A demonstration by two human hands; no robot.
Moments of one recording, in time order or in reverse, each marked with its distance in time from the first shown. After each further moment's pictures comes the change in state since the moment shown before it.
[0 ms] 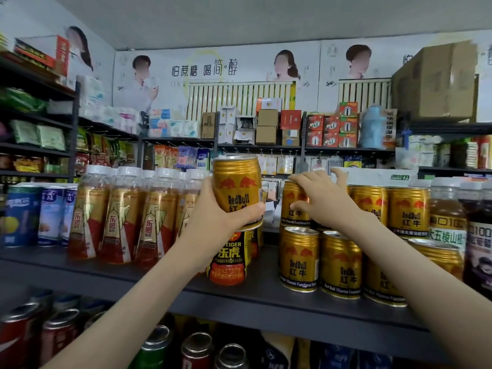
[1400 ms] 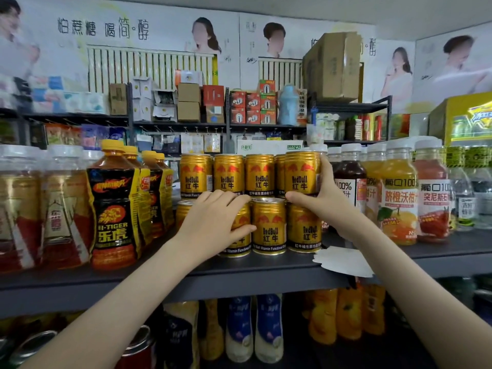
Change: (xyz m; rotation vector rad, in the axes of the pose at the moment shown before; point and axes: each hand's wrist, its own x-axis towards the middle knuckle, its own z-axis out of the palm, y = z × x) left_hand 0.002 -0.045 0.148 1.018 -0.278 0.803; right_hand -0.144 0.121 -0.031 0.984 0.082 0.495
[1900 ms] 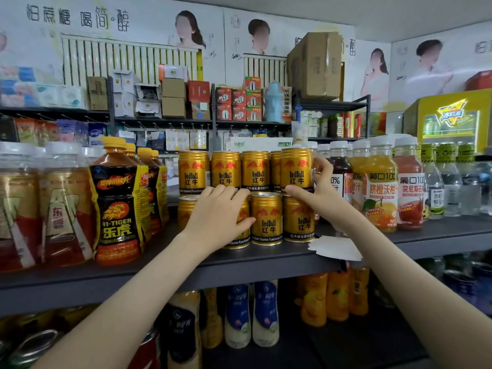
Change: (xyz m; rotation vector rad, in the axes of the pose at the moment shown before) left_hand 0.002 0.002 0.003 0.009 -0.027 -0.022; right_hand -0.008 0.001 0.001 -0.014 0.023 0.095
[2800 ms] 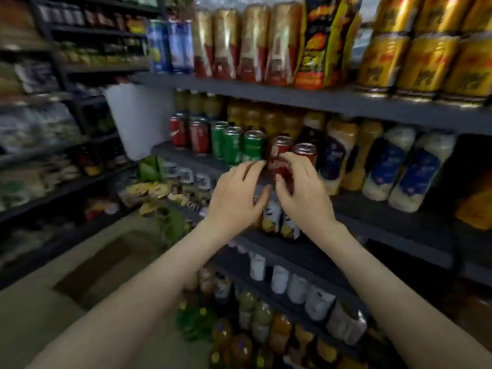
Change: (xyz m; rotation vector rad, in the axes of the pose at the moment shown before) left_hand -0.327 0.075 -0.124 0.074 -0.170 -0.659; right_hand -0.272 -0.032 0.218 -0.058 -0.356 -0.571
